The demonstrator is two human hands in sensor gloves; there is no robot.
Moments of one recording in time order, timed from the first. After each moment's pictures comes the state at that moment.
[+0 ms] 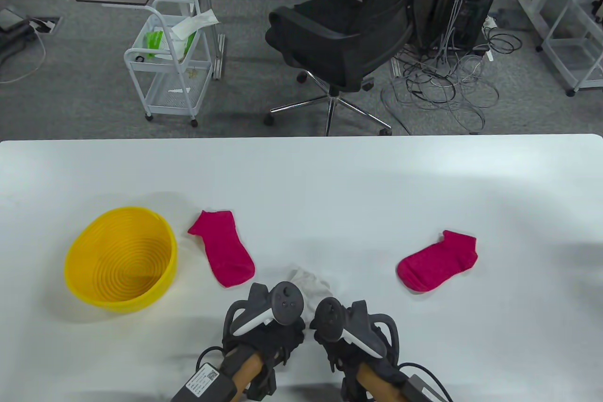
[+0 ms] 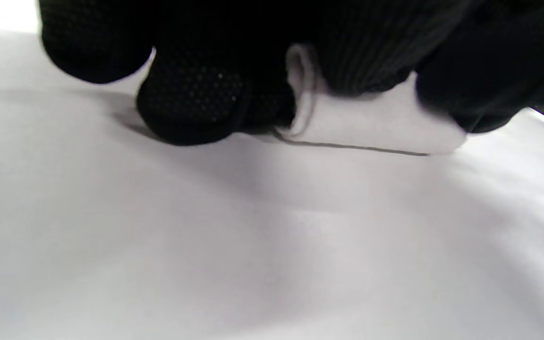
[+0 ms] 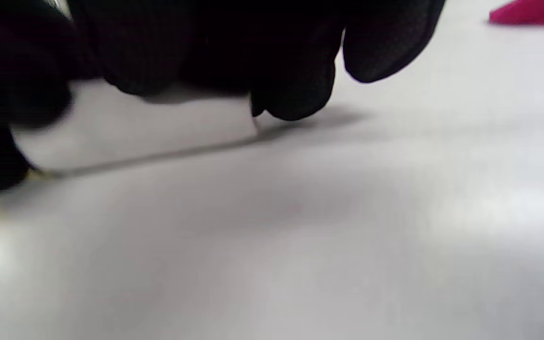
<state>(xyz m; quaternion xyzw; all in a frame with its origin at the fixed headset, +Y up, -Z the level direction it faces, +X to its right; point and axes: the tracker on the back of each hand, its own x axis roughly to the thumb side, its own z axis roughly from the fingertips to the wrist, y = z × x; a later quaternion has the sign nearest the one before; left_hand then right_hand) -0.086 -0.760 -0.259 -0.24 -0.16 0.13 0.95 0.070 -0.744 -0.234 0.08 0.13 0.98 0.10</state>
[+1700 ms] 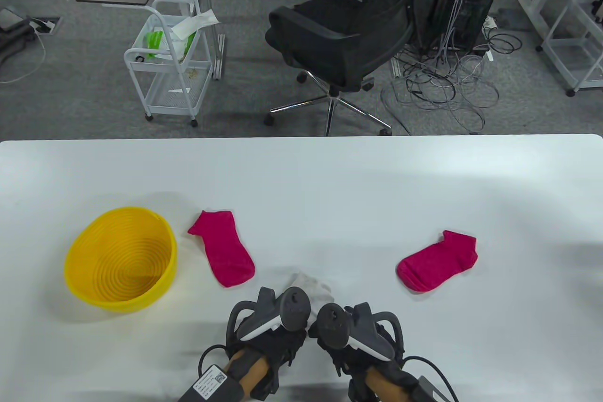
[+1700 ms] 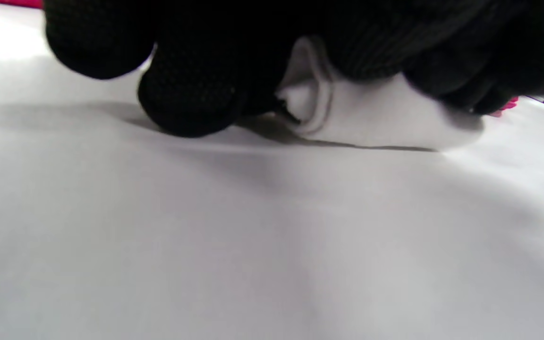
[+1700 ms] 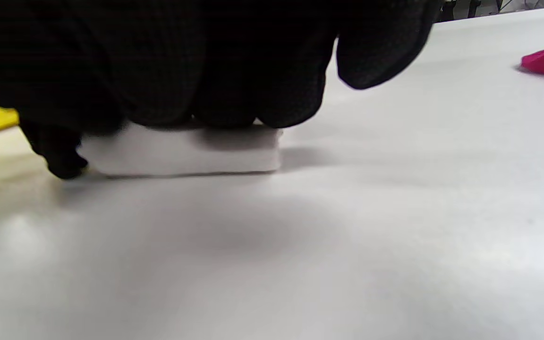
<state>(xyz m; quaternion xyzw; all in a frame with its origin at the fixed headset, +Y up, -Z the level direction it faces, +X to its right) -0.078 -0.755 -0.252 -0.21 -0.15 0.10 0.96 0.064 -0.741 -0.227 0.14 0.13 0.98 0.05</state>
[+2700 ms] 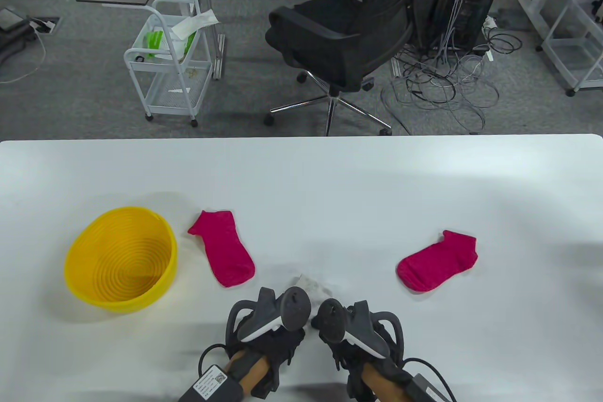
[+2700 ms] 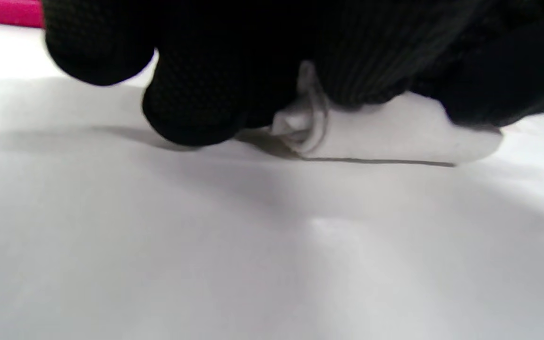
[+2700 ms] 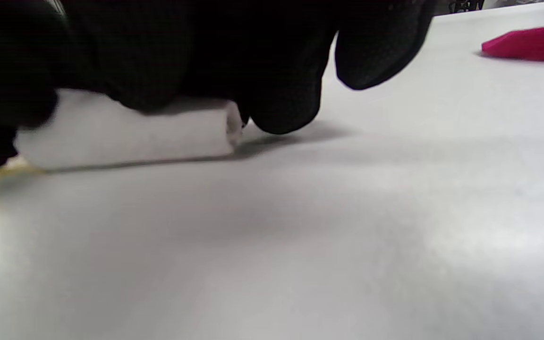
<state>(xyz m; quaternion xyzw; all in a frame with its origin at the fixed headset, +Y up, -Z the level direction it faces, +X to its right) -0.079 -0.751 -0.254 -0.20 -0.15 0.10 0.96 0.073 -0.746 -0.236 0.10 0.11 0.99 0.06</state>
